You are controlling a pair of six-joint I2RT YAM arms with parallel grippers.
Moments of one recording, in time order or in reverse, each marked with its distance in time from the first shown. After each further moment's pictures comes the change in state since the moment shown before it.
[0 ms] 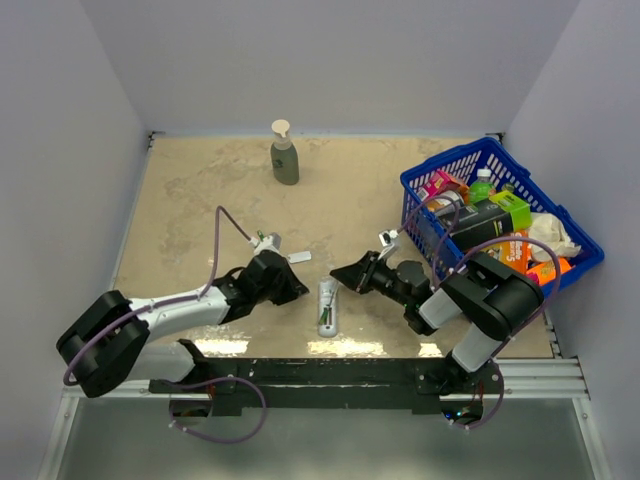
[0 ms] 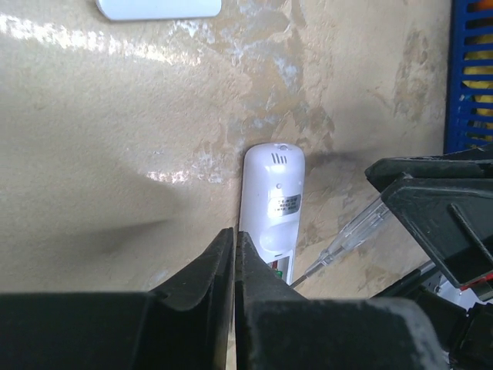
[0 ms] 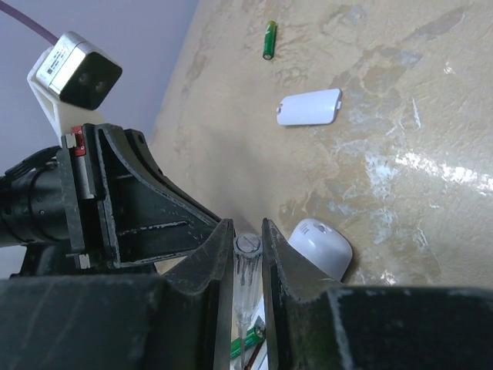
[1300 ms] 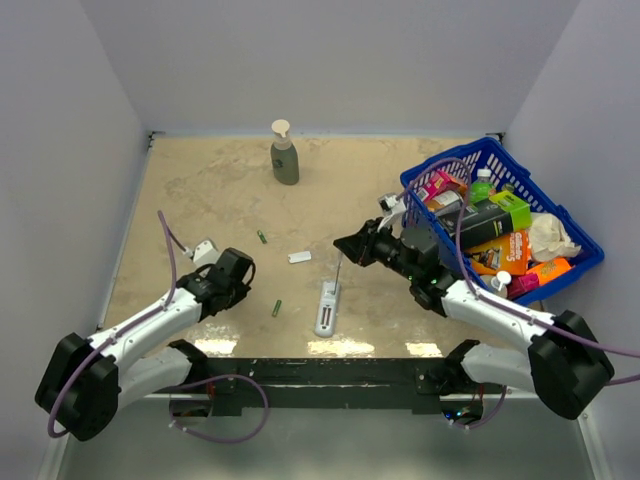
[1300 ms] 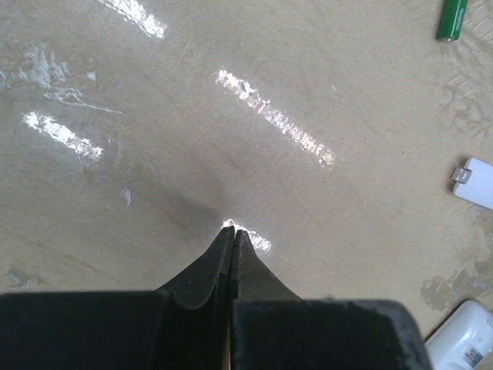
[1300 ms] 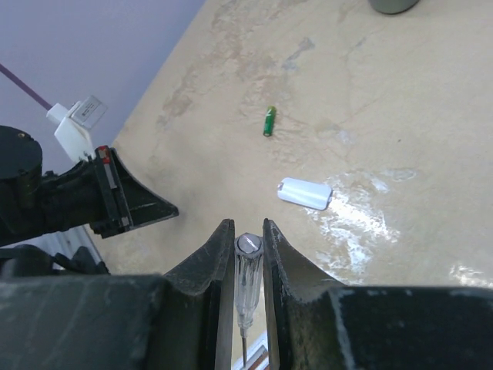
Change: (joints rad) left arm 0.251 -0.259 0.018 -0.625 -0.384 -0.087; right arm 0.000 -0.513 0.304 -0.815 0.066 -0.327
